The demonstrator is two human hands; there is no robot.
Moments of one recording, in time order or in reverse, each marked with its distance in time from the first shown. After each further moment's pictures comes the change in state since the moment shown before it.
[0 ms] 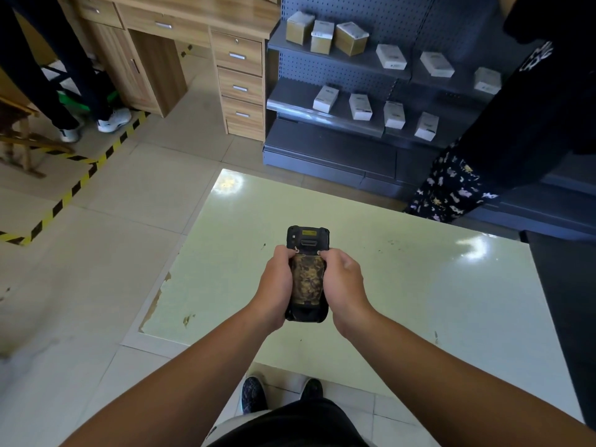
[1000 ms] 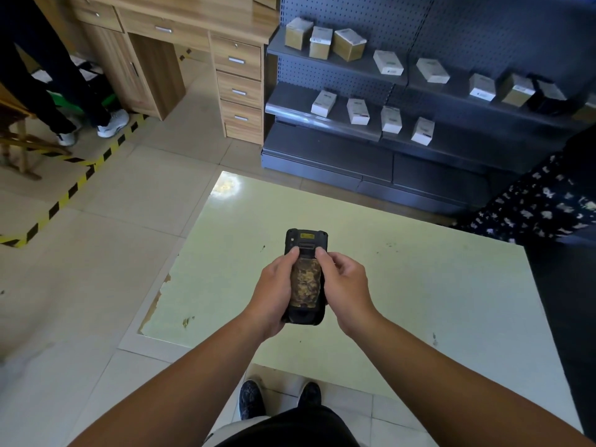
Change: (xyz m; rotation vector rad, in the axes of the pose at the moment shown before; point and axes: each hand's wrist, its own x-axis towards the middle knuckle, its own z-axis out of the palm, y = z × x) left_hand -0.007 -0.008 -0.010 -0.126 -0.084 0.046; right_hand 0.002 0.010 -0.008 -0.043 -0.023 -0.136
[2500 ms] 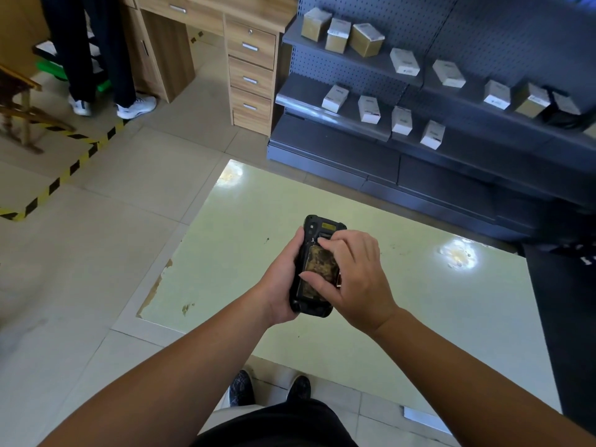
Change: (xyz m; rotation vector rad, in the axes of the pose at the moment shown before) left_hand 0.014 0.008 -0.001 -0.174 -0.304 -0.218; right_hand 0.016 0.002 -0.031 -0.926 0.001 -1.174
